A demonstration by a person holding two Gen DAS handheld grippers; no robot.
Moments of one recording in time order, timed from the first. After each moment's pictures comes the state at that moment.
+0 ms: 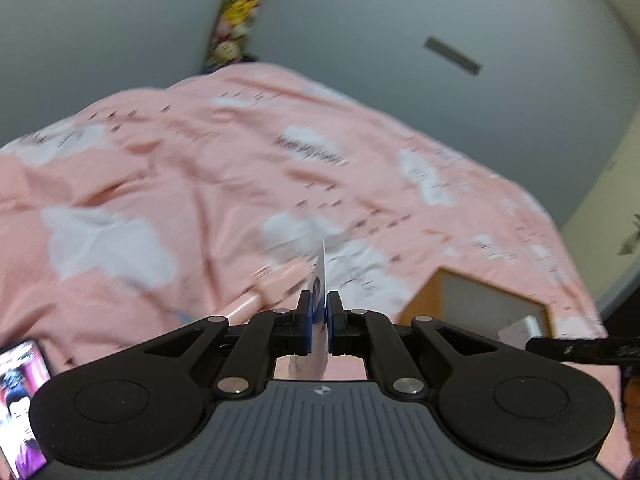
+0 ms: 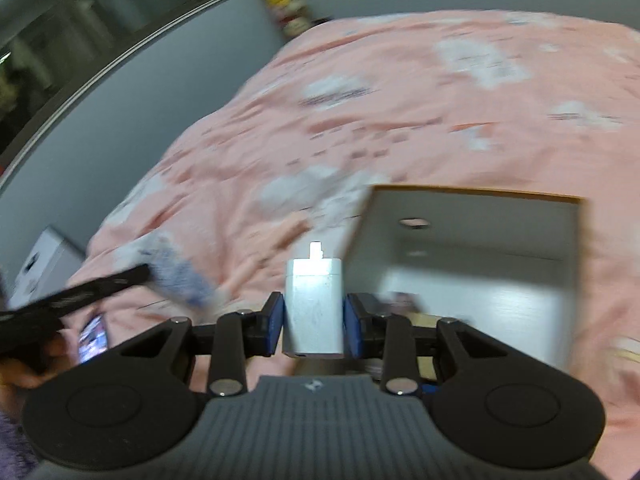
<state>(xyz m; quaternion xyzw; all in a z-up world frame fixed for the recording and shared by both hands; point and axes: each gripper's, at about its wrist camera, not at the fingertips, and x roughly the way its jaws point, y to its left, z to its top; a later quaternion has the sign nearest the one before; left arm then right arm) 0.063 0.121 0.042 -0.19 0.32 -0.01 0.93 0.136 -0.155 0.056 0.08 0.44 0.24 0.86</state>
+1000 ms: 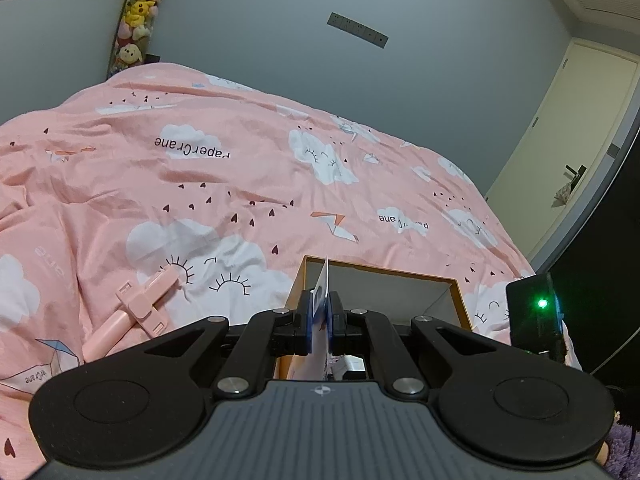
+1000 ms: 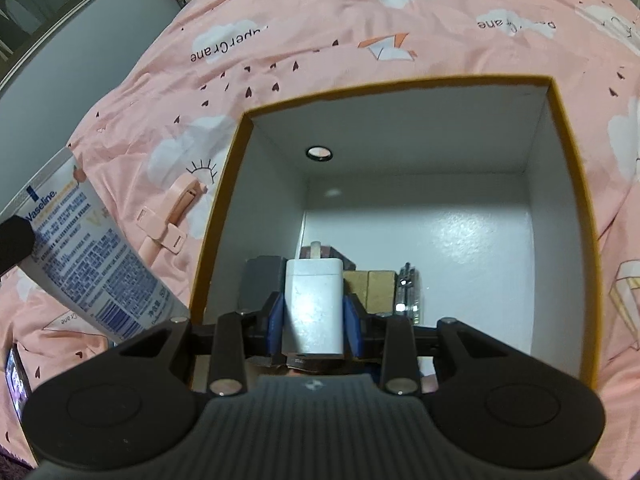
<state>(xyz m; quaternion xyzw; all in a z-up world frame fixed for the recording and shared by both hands) 0.096 0.033 0.051 -0.15 0.33 -0.13 0.92 0.185 -0.150 -0.033 0.10 0.52 0.13 0.84</state>
